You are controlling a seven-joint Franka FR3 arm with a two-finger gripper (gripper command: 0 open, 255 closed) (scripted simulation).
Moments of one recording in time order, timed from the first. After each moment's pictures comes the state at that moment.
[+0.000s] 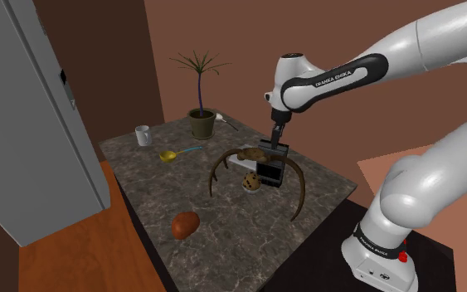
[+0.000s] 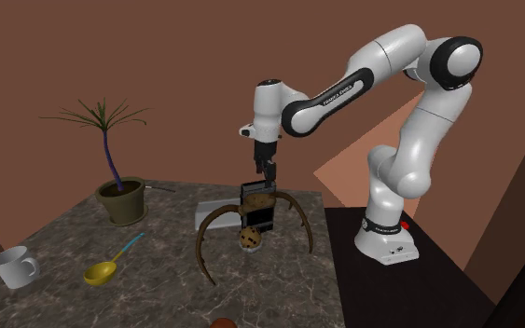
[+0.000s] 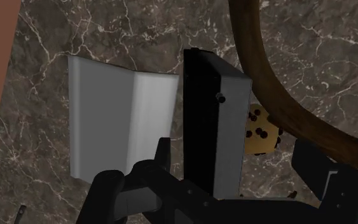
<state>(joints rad) -0.05 -0.37 -0.08 -2.49 -0.12 2.18 -0.36</state>
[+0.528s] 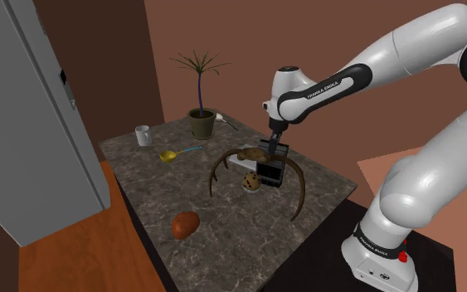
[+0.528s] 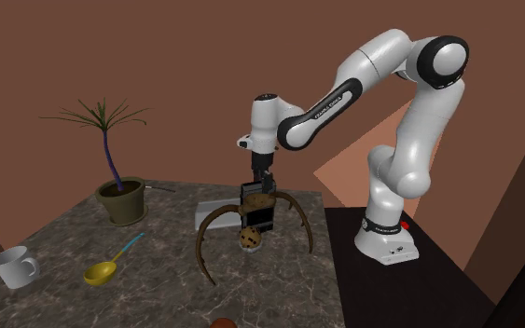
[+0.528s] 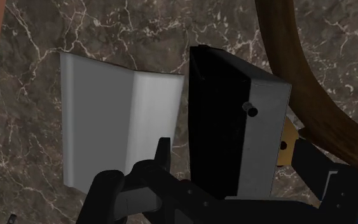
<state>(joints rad) -0.05 -0.28 -0.09 -2.53 -0.13 2.31 -0.37</state>
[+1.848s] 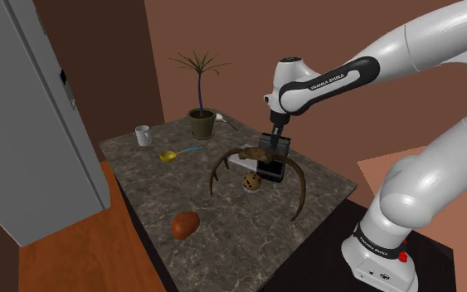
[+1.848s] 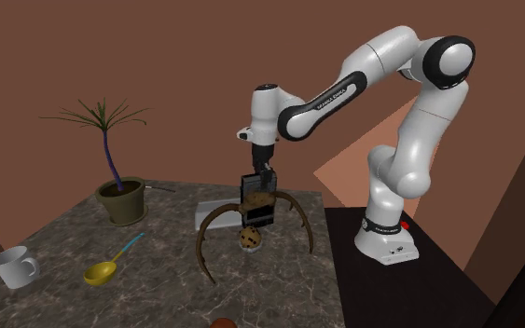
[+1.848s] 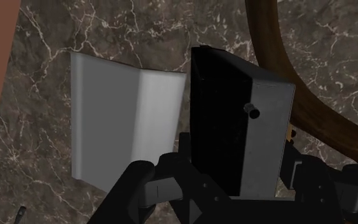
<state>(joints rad) -0.05 -0.32 -0.09 -2.49 -0.13 2.23 -0.38</state>
